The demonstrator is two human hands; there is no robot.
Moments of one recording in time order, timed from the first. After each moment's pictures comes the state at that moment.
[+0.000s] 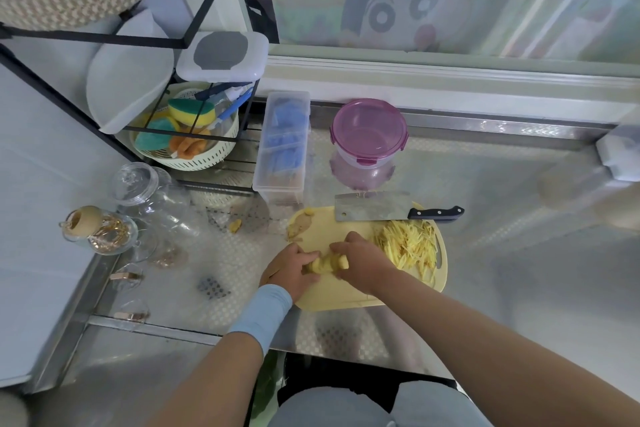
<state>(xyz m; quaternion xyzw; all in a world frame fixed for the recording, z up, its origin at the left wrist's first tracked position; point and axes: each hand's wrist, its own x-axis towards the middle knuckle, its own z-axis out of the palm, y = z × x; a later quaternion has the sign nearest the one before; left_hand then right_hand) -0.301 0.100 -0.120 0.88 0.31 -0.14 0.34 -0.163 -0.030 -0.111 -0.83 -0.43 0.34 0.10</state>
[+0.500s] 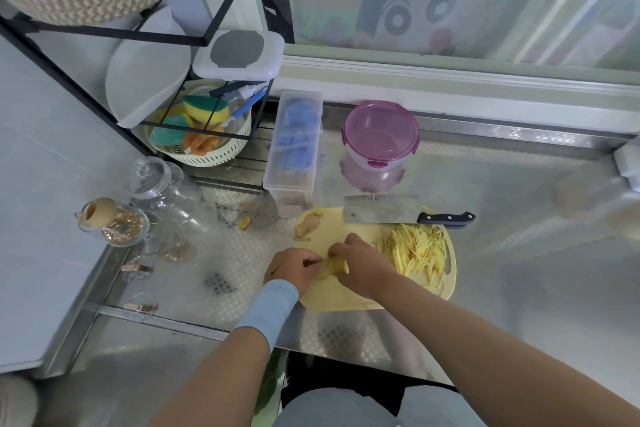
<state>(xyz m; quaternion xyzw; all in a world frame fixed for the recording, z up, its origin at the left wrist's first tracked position) -0.296 0.101 -0.110 0.81 0.42 -0.11 0.38 -0.173 -0.022 -0.107 -0.82 -0.46 0.34 0.11</state>
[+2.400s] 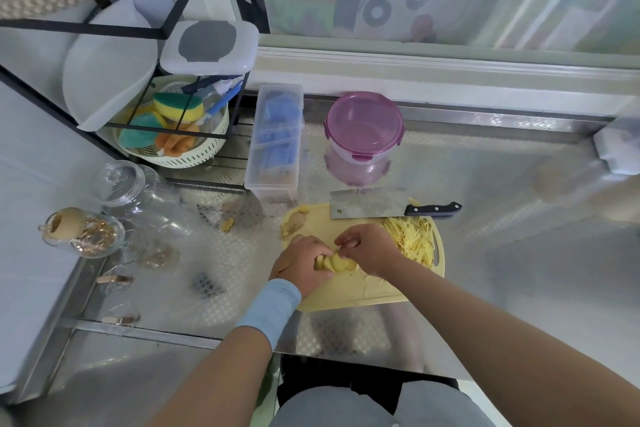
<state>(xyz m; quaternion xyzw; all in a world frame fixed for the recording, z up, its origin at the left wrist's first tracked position) -0.275 0.089 -0.121 0.90 0.24 -0.11 0.35 -0.139 -0.032 -0.104 -0.83 -0.21 0.41 0.31</state>
